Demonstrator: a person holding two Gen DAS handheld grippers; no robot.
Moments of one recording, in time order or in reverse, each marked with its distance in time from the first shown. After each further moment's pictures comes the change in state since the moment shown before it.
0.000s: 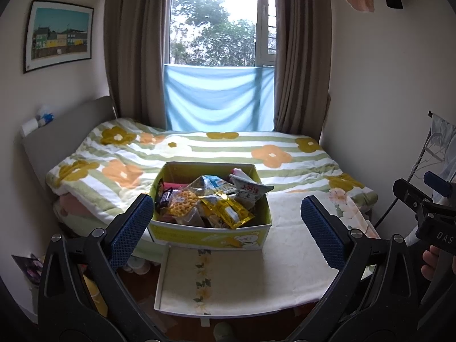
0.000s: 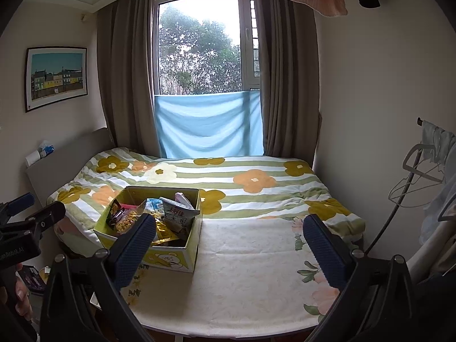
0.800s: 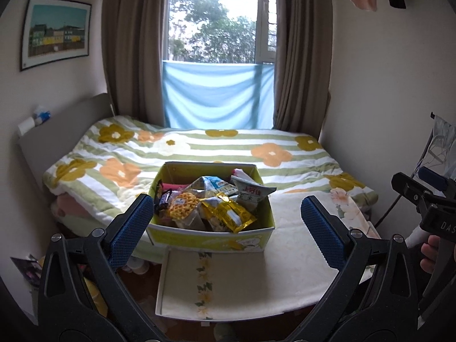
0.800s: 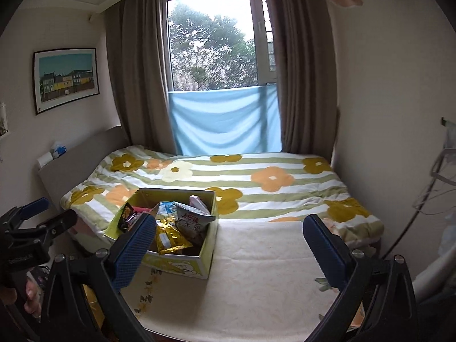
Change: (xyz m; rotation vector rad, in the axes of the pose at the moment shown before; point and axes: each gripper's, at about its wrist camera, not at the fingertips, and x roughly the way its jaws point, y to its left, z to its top) left arm 0.010 0.010 0.008 -0.009 0.013 -0.005; right arm 0.015 -0.002 0.015 0.003 0.021 0.070
